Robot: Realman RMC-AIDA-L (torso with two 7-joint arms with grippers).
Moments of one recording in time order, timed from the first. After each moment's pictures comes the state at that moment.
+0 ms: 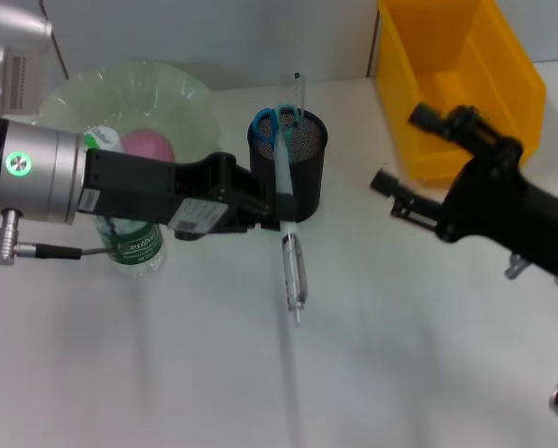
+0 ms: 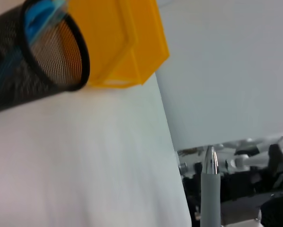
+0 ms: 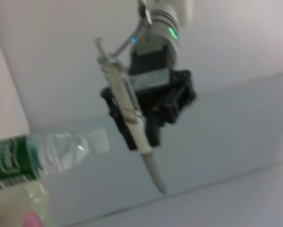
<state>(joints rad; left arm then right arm) -0.66 -2.07 1.09 0.99 1.89 1.65 -2.88 0.40 2.08 -0.74 -0.31 -1.42 -1.70 -0.65</state>
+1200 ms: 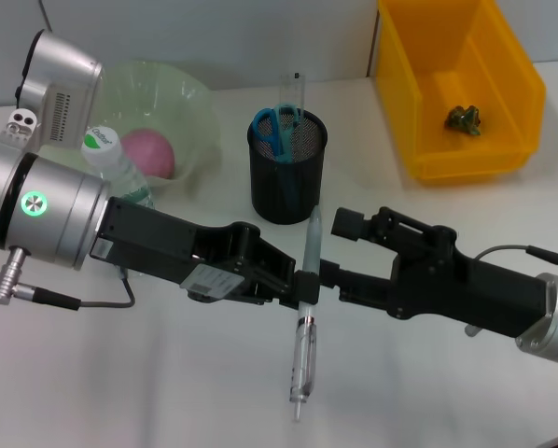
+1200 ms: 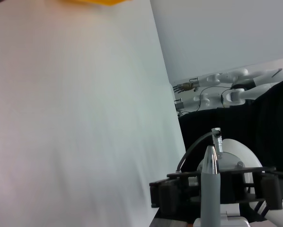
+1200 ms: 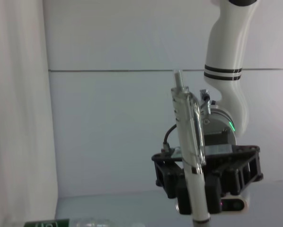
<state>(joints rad) -0.69 -2.06 1.17 0.96 1.88 1.77 -2.87 0.42 2.08 -0.97 -0.25 -1.42 -1.75 -0.88</state>
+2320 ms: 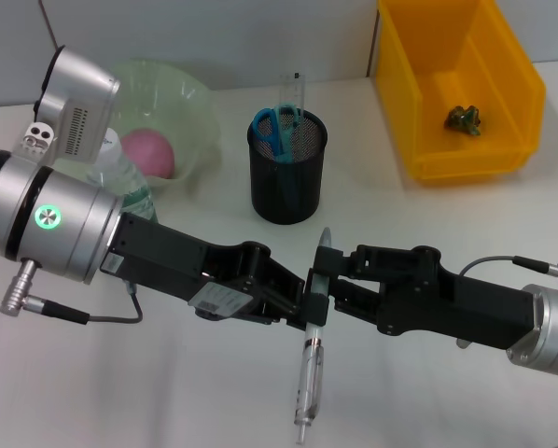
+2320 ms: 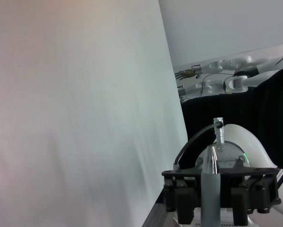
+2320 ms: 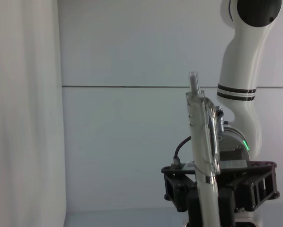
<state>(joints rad) -0.69 -2.06 1.21 0.94 1.88 1.77 -2.87 0.43 2.08 -1.03 -0.23 -1.42 -1.75 -0.93</state>
